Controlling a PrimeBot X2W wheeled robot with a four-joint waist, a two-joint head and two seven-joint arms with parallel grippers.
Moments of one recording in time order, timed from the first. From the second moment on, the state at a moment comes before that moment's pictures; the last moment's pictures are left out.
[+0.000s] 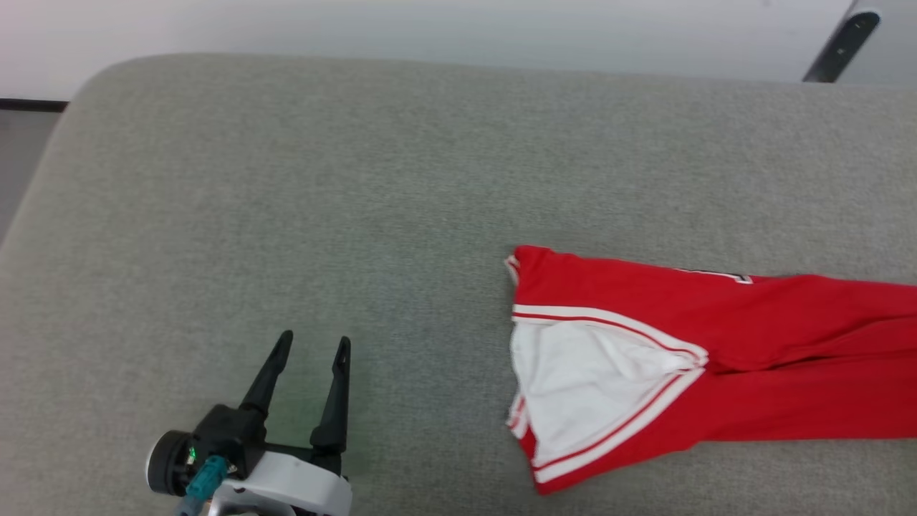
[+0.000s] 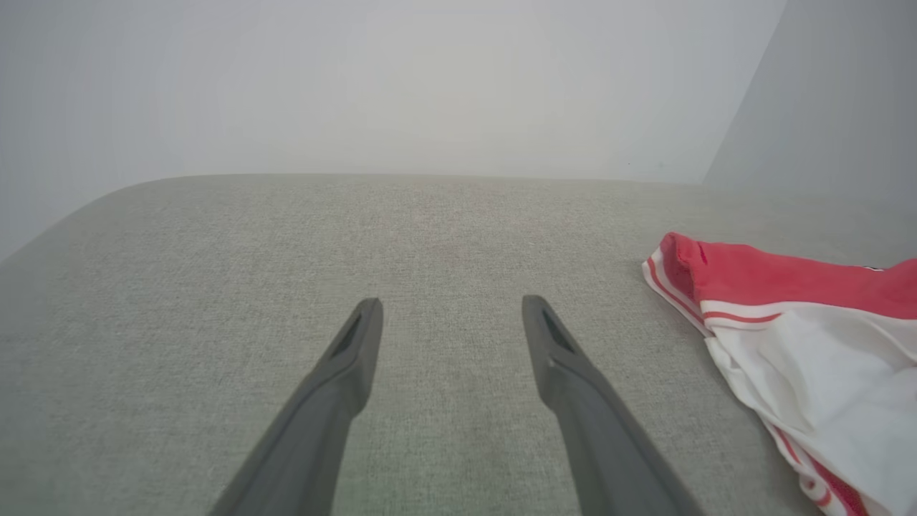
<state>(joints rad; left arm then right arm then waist) -0.08 0.15 -0.14 0.14 -0.19 -0.05 -0.26 -0.34 -0.61 -0.24 0.41 0.60 0.13 0.80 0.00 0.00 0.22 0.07</state>
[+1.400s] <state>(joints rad) -0.06 0.05 -0.13 0.23 -0.20 -0.11 -0.26 -0.42 -0.44 0.47 -0.13 0.75 0.13 0.89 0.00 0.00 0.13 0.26</state>
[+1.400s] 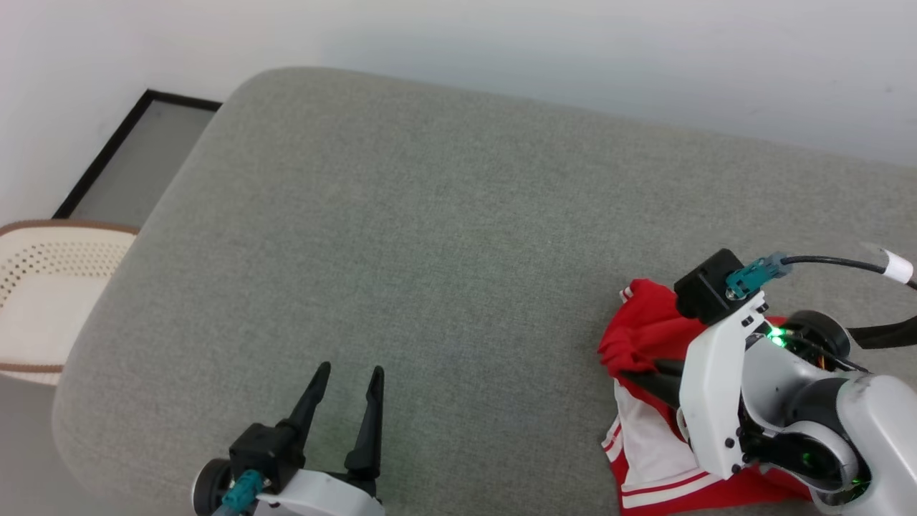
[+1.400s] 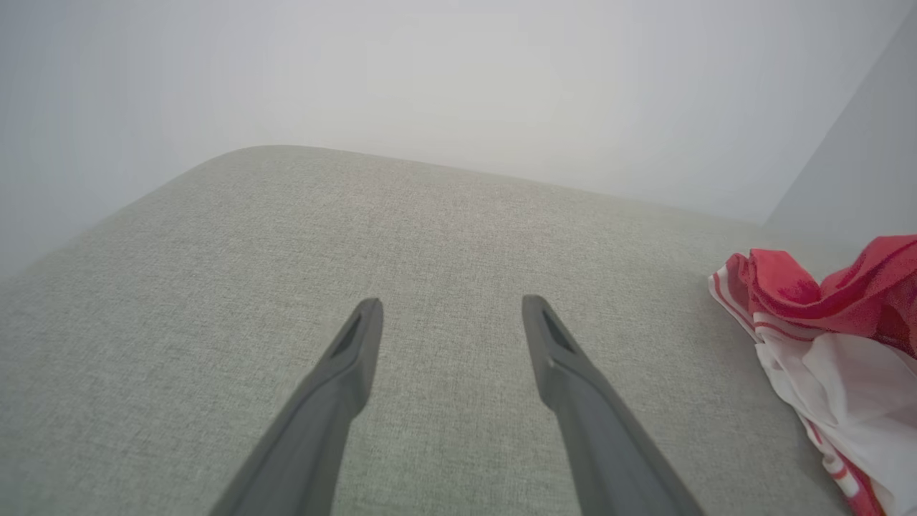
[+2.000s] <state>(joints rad) -0.12 0.05 -0.13 0.27 -0.22 -0.11 -0.26 -0.47 -0.40 0.62 0.14 0.75 0.13 0.76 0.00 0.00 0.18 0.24</state>
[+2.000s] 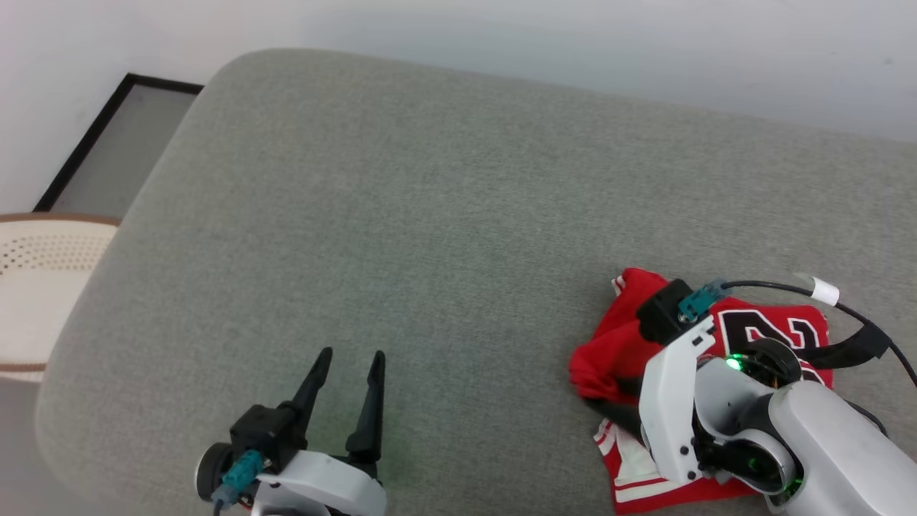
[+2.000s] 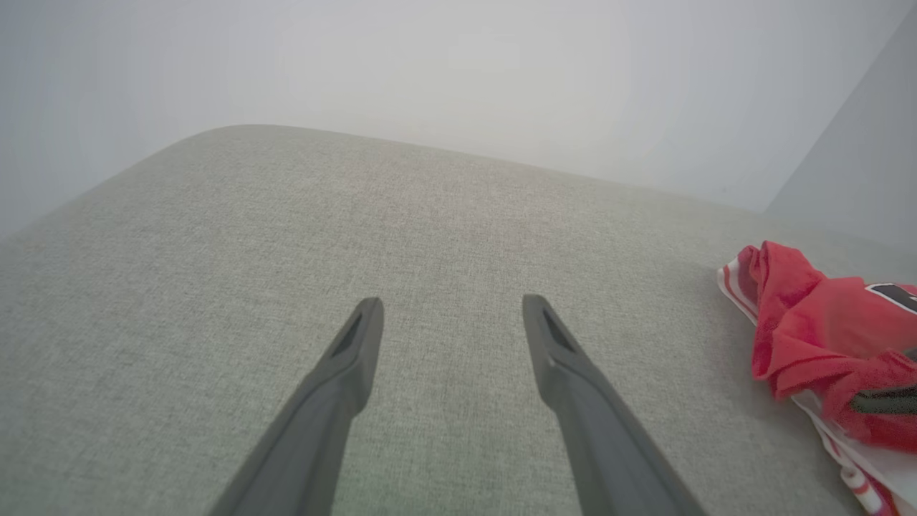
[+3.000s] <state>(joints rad) -0.07 0.14 -0.08 0.33 -0.25 -0.13 -0.26 -0.19 -0.44 0.20 0.20 0.53 0.13 0.17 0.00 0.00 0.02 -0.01</state>
